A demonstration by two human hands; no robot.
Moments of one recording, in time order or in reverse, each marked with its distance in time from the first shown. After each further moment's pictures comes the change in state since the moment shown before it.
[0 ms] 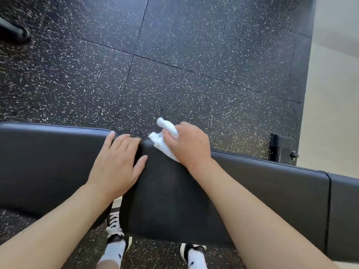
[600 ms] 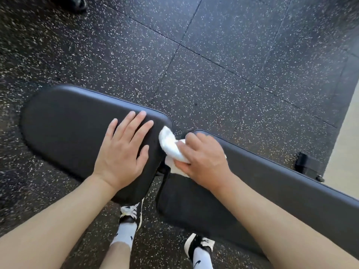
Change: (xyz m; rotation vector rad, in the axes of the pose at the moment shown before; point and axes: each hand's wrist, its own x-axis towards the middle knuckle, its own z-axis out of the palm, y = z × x) left_hand -0.070 -0.079 0.017 -0.087 0.242 -0.145; right_hand -0.043 -0.050 0.041 -0.124 0.238 -0.825
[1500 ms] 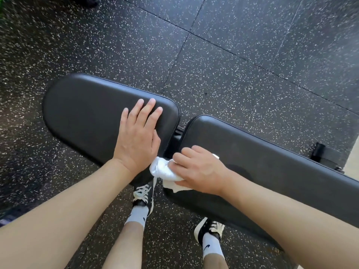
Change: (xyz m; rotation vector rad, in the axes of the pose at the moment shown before) left_hand 0.003 0.035 -0.020 0.005 -0.077 -0.118; right_hand -0.035 -0.025 -0.002 0.084 -0.173 -0.436
